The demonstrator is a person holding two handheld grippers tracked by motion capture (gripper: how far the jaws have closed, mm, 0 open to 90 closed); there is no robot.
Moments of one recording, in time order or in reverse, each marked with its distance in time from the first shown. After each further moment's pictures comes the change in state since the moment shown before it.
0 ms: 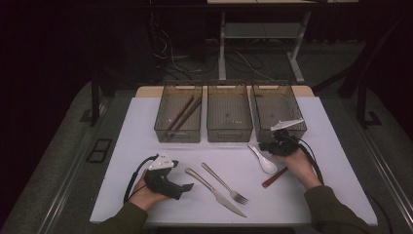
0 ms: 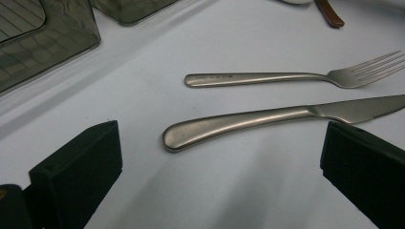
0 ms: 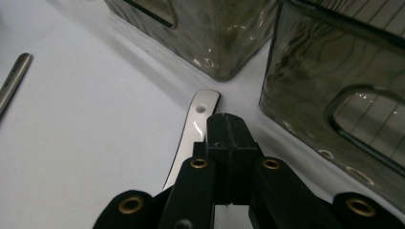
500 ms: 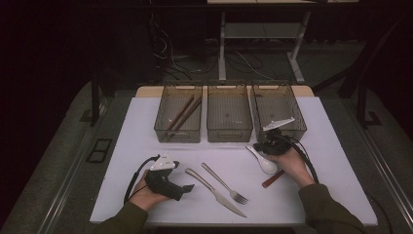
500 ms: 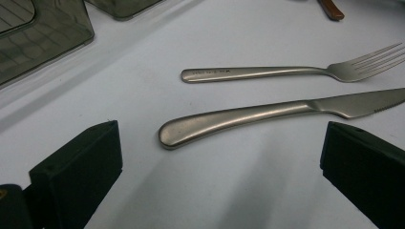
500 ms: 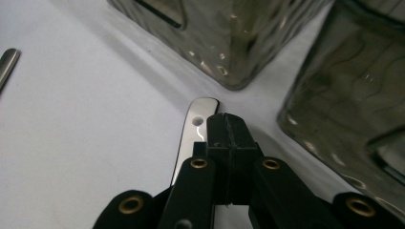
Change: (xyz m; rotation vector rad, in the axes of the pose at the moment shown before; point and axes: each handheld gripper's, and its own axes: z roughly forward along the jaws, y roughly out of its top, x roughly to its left) left arm -0.001 -0.001 0.002 0.019 -0.006 0.011; right arm 0.009 0.008 0.016 0.036 -0.005 -0.031
